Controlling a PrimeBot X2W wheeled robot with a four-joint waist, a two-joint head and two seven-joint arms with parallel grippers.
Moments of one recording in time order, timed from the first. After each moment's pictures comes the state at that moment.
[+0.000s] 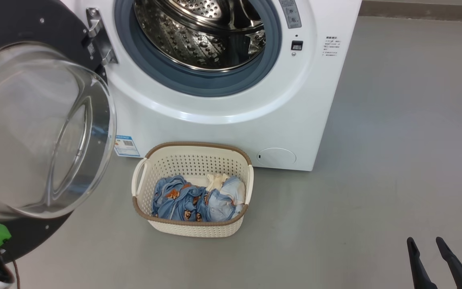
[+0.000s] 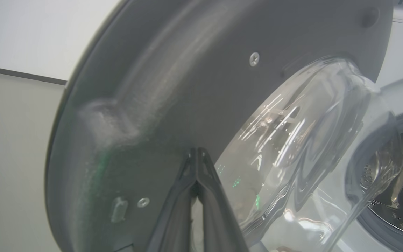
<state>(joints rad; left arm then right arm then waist) -0.42 0.12 0.46 0.57 -0.27 0.16 -0.26 0.13 -0.19 -0.11 0.19 0.32 0.12 -0.25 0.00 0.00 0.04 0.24</state>
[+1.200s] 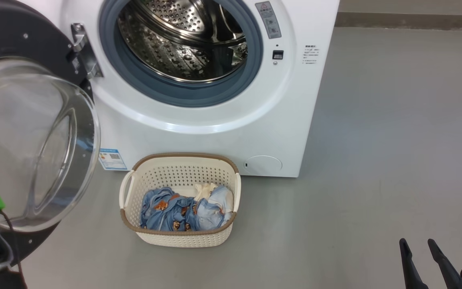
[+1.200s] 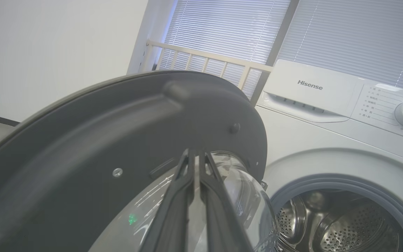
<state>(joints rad) -0.47 0.02 0.53 0.32 -0.24 -0.07 -0.26 0.12 -0.15 -0.11 0.19 0.33 0.12 -0.25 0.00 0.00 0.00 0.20</state>
